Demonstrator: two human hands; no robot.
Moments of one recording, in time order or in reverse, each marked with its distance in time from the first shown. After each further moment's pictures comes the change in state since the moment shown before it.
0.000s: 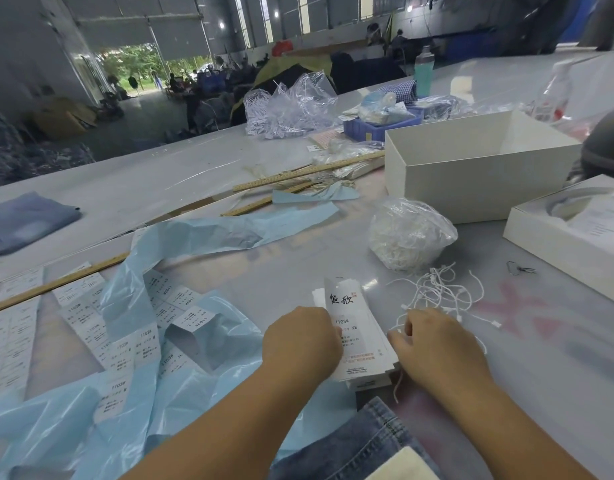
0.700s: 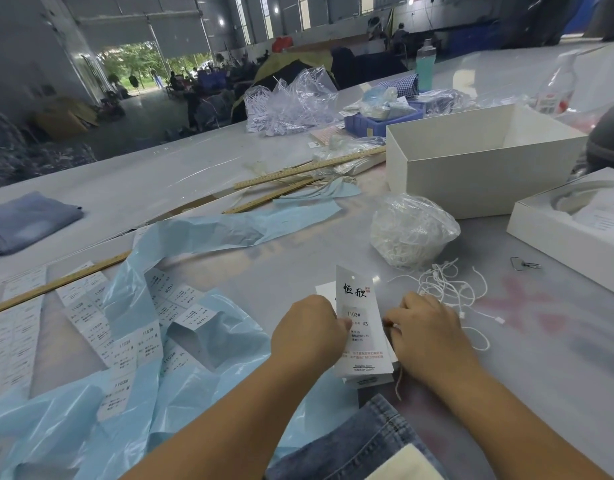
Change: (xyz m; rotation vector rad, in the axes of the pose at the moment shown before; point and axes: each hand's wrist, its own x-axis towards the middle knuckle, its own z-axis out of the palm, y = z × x) left_hand 0.001 0.006 -0.007 -0.326 -0.036 -0.072; right_hand 0.010 -0.006 0.005 -0.099 -0.031 -0.216
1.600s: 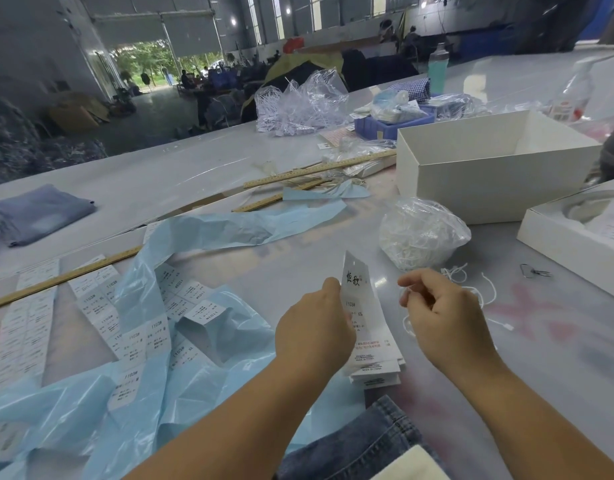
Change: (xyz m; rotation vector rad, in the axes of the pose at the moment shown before) left_hand -0.012 0.001 -0.006 0.126 0.206 0.172; right_hand -0.002 -0.012 -0.038 0.726 0.332 0.111
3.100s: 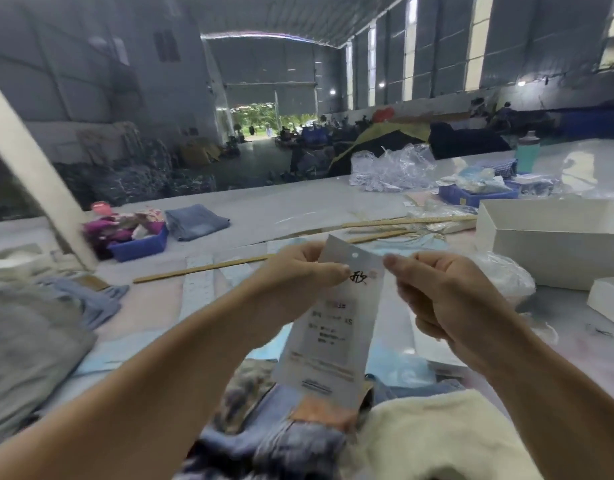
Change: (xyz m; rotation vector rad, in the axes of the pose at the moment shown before) left_hand -0.192 -0.046 -0.219 -1.011 -0.045 -0.052; right_hand -0.088 -0.228 -0.061 0.712 -0.630 0.075
